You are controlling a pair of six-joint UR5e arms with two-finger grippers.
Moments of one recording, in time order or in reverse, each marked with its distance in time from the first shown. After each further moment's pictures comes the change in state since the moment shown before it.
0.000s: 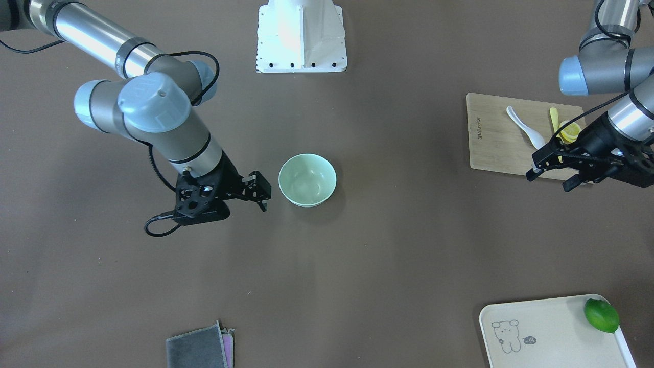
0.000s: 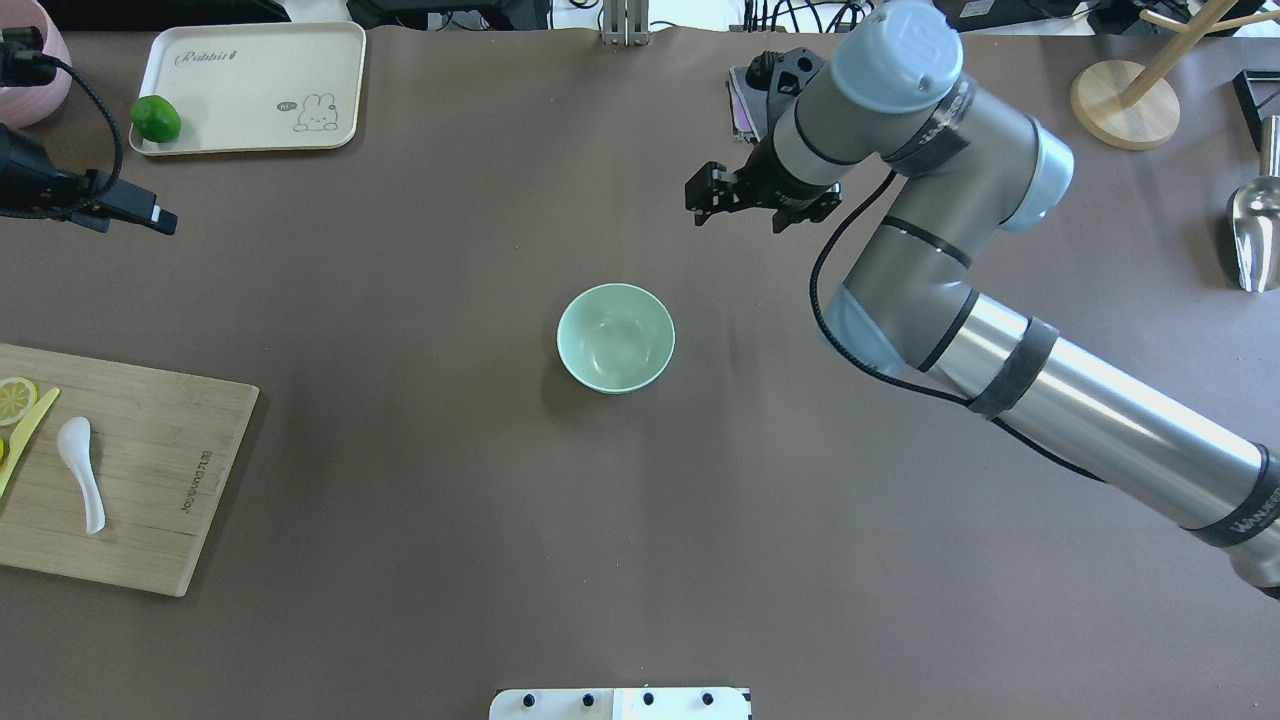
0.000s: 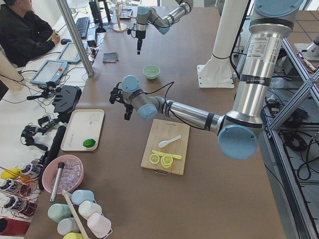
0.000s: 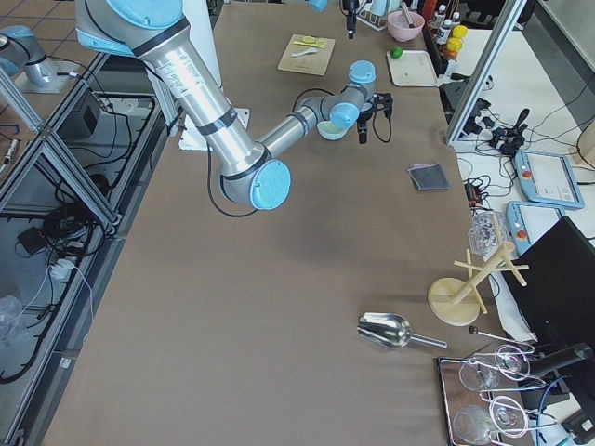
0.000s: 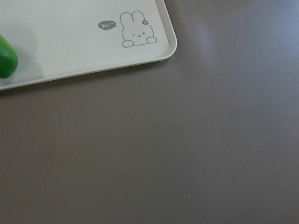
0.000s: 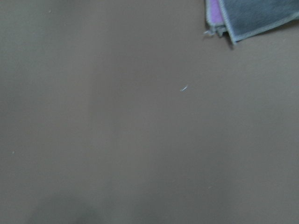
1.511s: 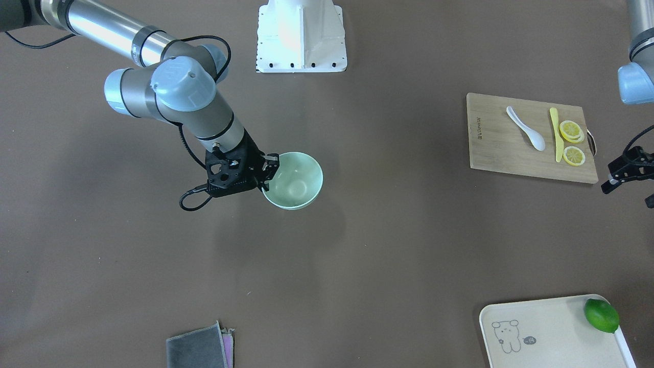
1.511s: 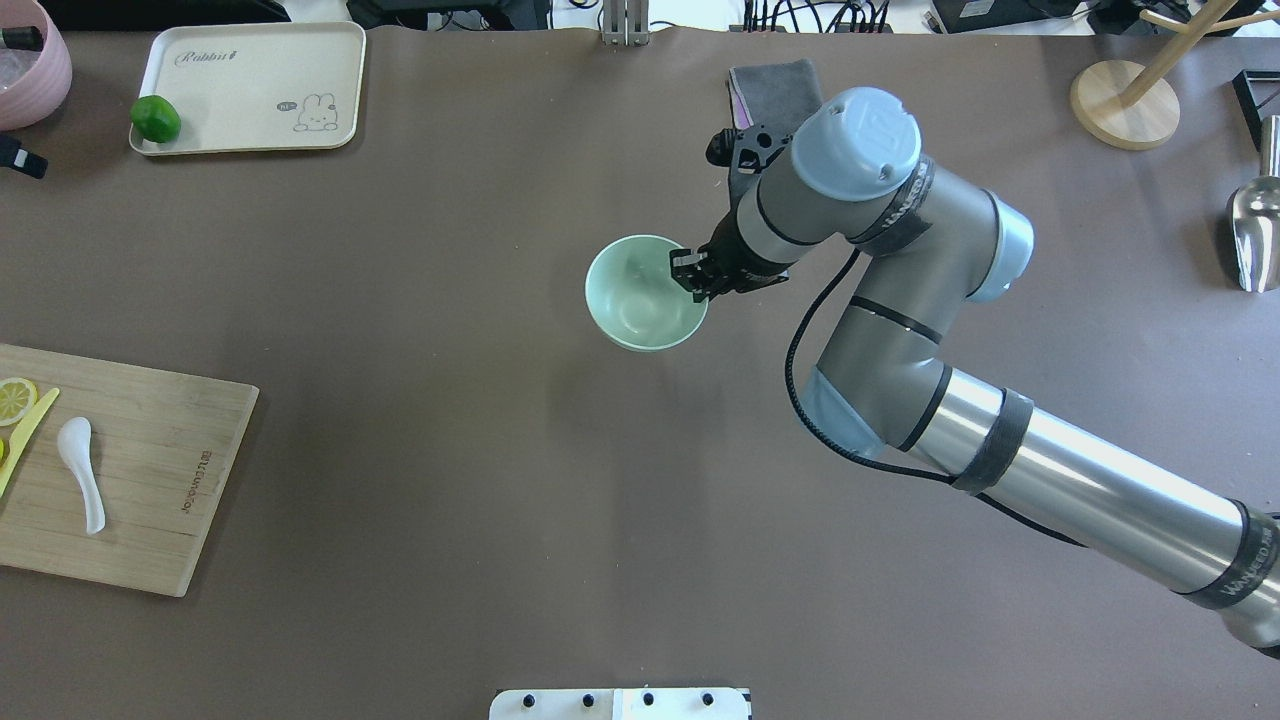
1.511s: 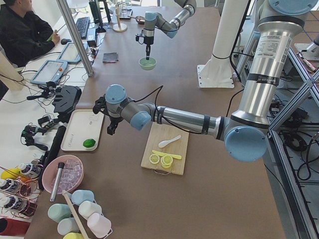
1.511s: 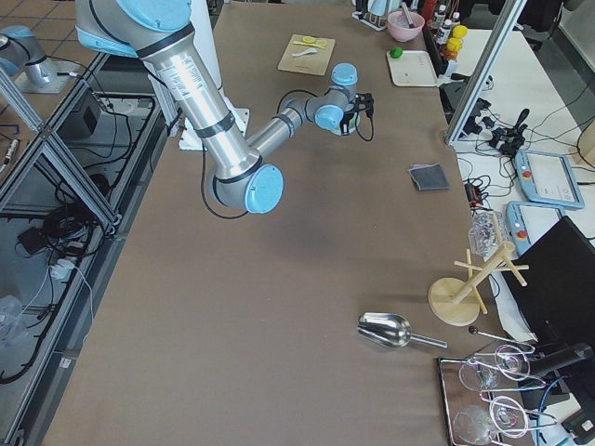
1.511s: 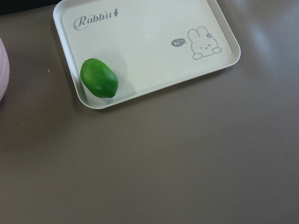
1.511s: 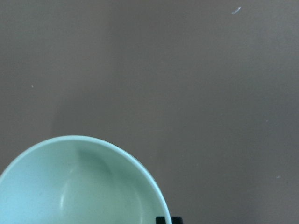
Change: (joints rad) left arm -0.208 -0.082 0.156 0.115 -0.058 0.432; right arm -0.174 -0.001 0.040 0.000 -0.090 0.070
